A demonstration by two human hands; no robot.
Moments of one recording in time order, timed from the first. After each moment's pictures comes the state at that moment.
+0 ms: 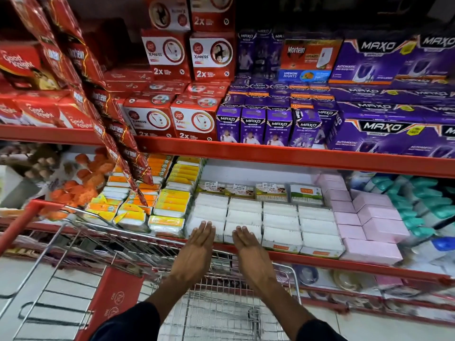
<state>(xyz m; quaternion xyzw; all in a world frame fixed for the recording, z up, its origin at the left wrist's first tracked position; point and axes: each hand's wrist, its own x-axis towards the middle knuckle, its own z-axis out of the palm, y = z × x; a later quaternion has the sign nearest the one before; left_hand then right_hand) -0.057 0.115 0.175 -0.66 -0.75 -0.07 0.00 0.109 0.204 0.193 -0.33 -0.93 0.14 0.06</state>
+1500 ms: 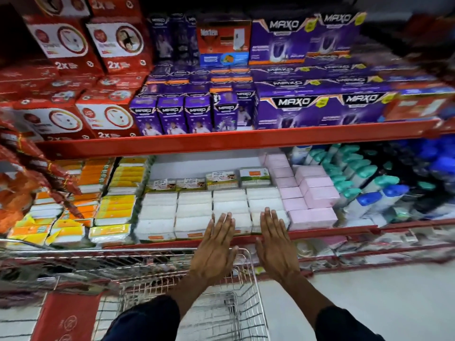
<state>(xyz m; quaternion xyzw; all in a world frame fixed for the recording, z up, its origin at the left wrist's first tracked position) 0.082 0.190 0.160 -0.75 -0.66 -0.05 -0.01 0.275 0.261 0.160 -0.49 -0.86 0.09 0.11</state>
